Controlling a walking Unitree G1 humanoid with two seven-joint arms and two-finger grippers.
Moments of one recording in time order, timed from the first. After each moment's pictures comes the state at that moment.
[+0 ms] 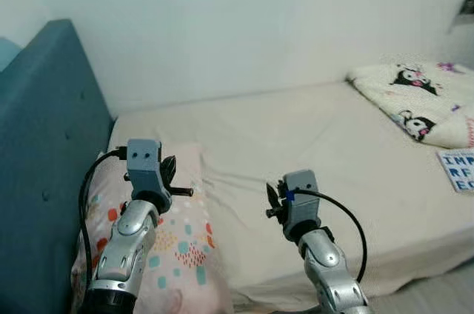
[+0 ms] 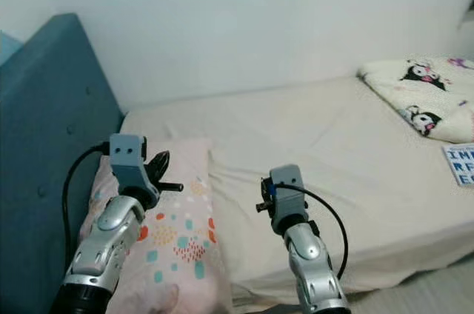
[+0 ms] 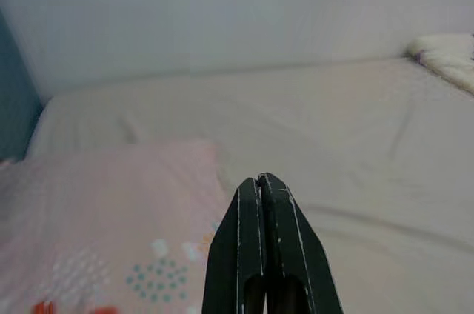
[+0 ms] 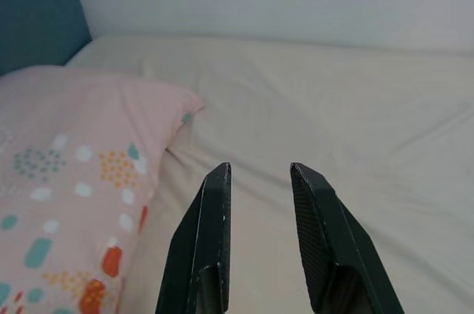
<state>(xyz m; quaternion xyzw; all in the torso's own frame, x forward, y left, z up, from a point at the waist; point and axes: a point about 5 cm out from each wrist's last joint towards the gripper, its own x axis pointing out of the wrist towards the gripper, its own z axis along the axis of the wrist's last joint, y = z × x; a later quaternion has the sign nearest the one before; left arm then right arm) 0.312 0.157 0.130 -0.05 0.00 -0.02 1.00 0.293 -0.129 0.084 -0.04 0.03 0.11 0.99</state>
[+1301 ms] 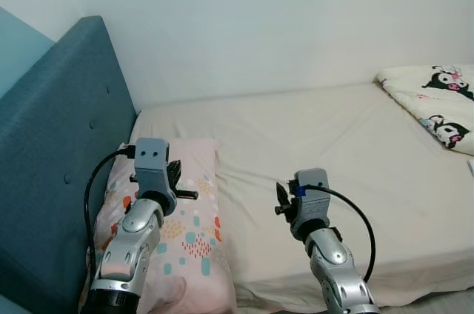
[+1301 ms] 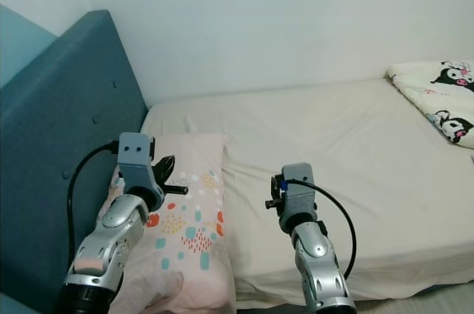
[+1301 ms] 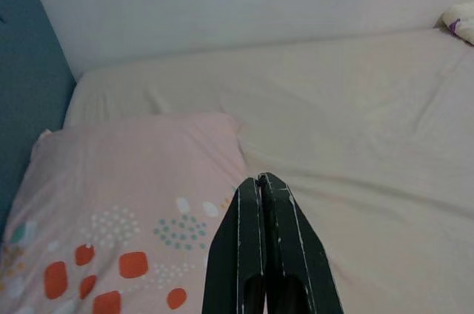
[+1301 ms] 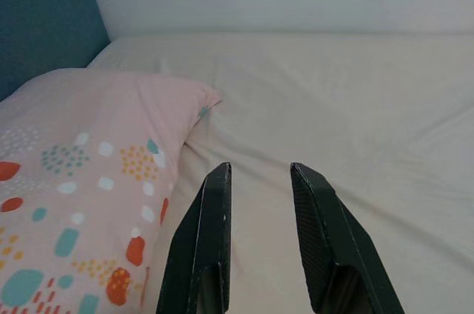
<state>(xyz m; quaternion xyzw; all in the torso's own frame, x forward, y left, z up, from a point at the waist) 0.310 0.143 0.132 -0.04 0.03 -0.04 1.00 0.294 -0.137 0.080 -0.02 0.05 0.09 0.99</state>
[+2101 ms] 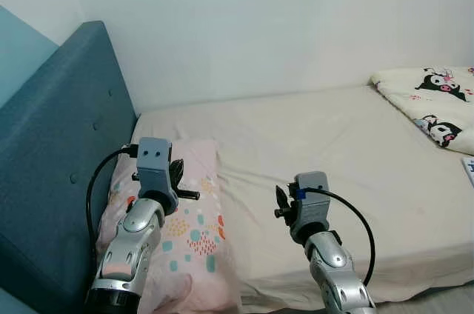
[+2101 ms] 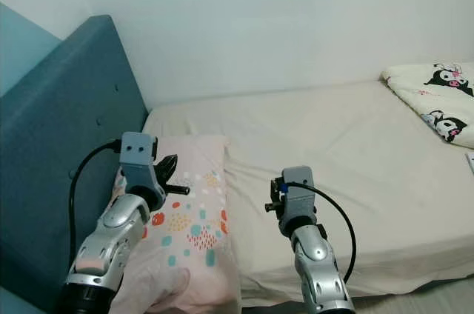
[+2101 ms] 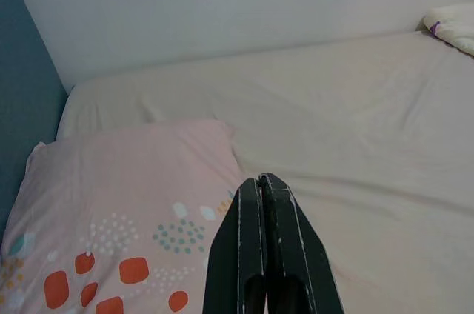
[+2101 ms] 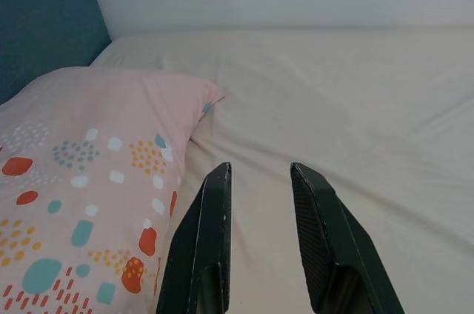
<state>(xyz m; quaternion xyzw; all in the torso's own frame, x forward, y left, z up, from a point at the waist) 0.311 0.140 0.133 -0.03 0.02 -0.06 1.00 0.291 -0.137 0.077 -0.02 0.06 0.09 0.99</state>
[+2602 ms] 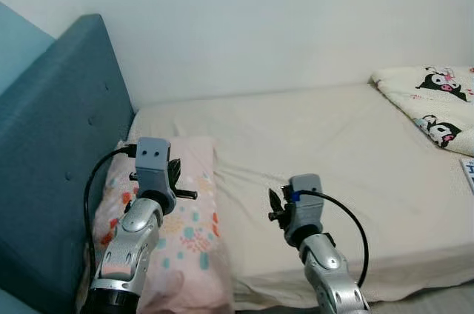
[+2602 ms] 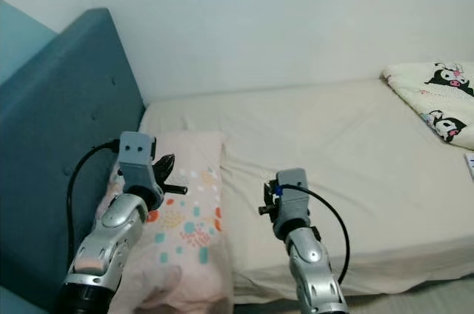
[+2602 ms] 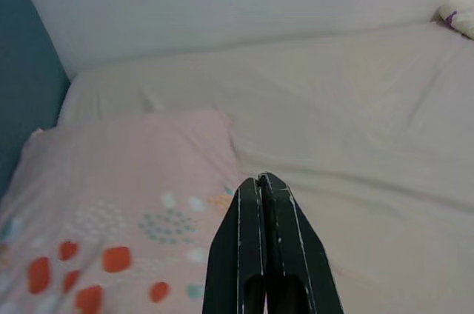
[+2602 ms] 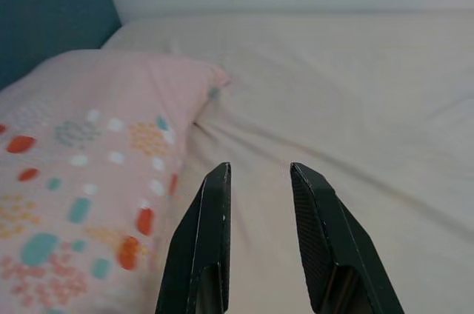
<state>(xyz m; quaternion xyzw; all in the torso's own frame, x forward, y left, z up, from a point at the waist) 0.311 0.139 0.132 -0.02 0.02 -0.06 1.00 0.289 -0.136 0.074 -0.02 0.07 0.09 0.99</state>
